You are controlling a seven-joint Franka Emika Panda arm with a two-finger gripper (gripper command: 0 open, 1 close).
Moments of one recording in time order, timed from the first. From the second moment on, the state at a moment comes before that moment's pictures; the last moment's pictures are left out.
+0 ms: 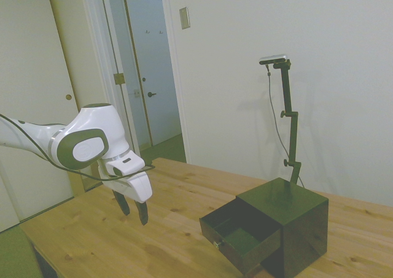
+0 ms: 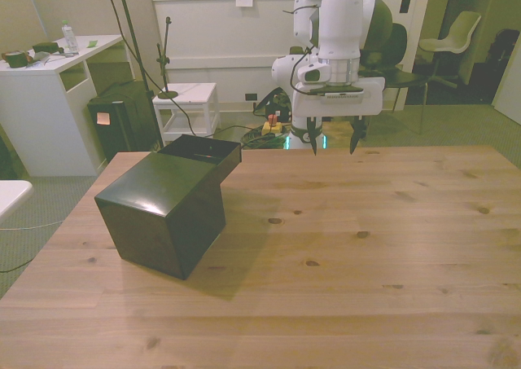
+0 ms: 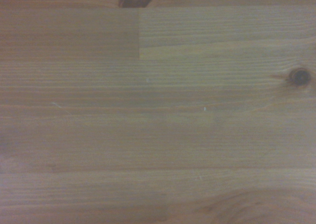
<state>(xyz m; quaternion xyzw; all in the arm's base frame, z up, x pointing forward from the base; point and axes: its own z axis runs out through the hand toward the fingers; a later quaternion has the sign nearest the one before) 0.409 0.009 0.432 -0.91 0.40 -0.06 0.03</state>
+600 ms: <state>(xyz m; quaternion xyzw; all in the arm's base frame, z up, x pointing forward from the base) 0.396 -0.068 0.438 -0.83 0.55 -0.05 0.06</state>
